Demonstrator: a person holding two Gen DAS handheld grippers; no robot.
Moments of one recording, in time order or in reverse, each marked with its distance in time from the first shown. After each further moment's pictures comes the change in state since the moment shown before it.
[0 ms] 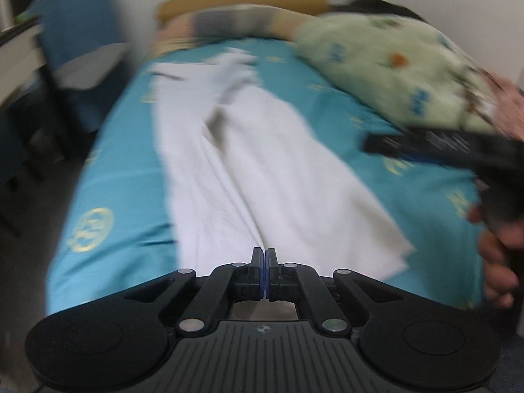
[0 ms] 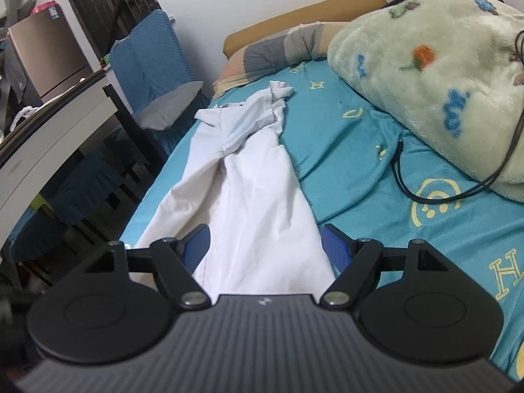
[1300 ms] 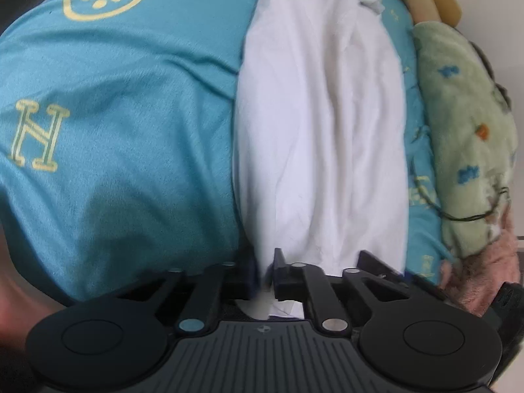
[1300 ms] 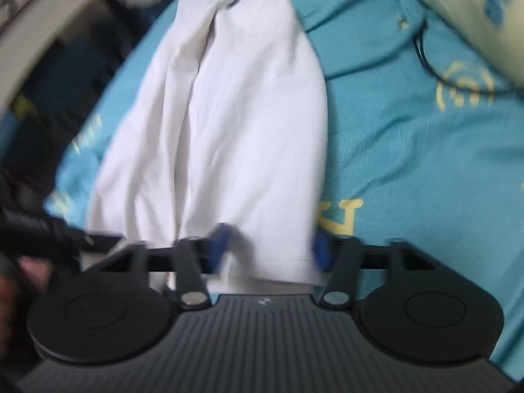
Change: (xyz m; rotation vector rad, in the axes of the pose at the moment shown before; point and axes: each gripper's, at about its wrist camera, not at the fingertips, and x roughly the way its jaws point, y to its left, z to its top) left arm 0.065 0.152 -0.022 -0.772 0.310 -0.323; right arm 0.055 0.017 -0.052 -0.121 0.462 -0.068
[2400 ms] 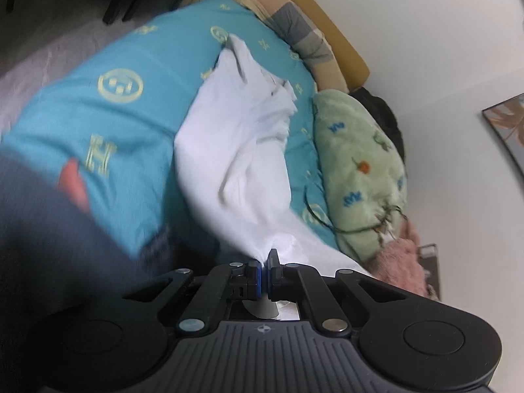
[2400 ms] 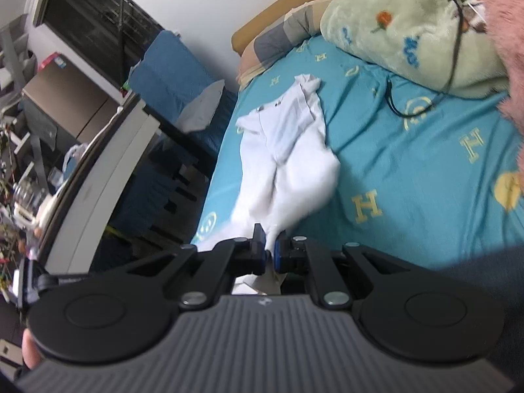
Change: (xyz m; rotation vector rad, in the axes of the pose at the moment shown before) left arm -0.158 -0.003 -0.088 0.064 -0.259 -0.178; right arm -0.190 -0.006 -0.073 0.343 -0.414 0.297
